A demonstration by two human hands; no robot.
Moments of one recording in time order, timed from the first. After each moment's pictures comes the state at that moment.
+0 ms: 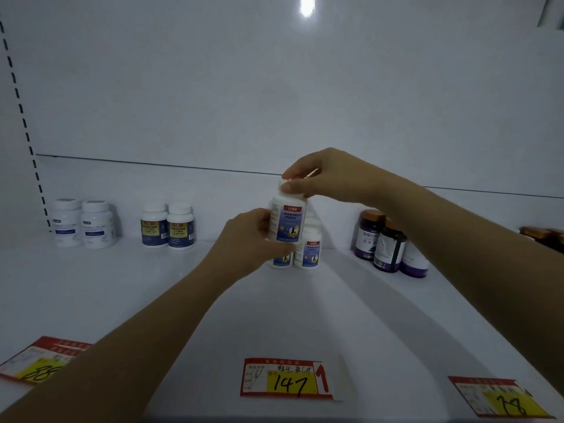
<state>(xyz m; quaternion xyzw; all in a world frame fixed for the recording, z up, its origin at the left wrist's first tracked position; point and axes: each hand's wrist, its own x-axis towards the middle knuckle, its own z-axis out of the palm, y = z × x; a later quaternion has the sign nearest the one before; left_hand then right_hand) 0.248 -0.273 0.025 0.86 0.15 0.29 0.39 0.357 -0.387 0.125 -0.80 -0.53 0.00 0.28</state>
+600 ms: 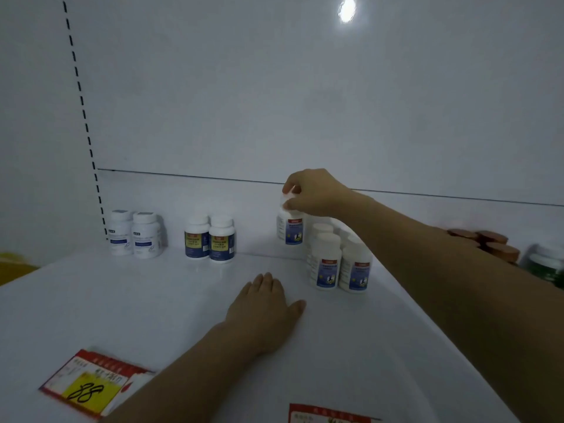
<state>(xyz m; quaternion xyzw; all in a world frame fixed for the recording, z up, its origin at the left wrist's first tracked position) 0.246 -0.238 -0.041 0.96 0.29 0.02 0.07 0.380 -0.269 0.103 -0.81 -0.55 -0.08 0.19</state>
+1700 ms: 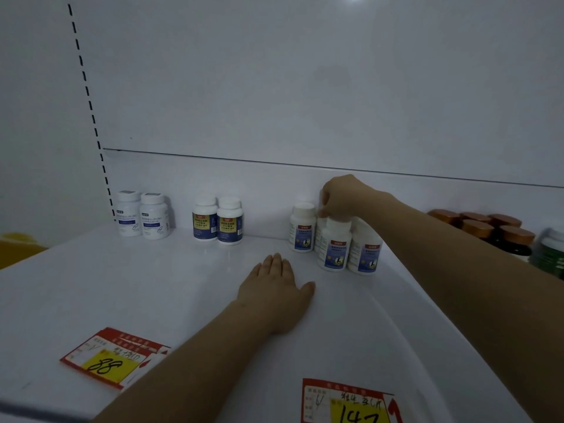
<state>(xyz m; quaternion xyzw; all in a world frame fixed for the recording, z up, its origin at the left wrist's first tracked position) 0.245 -0.240 -0.042 0.96 0.29 -0.01 0.06 0.409 -0.271 0.071 -0.89 -0.46 -0.07 0.03</state>
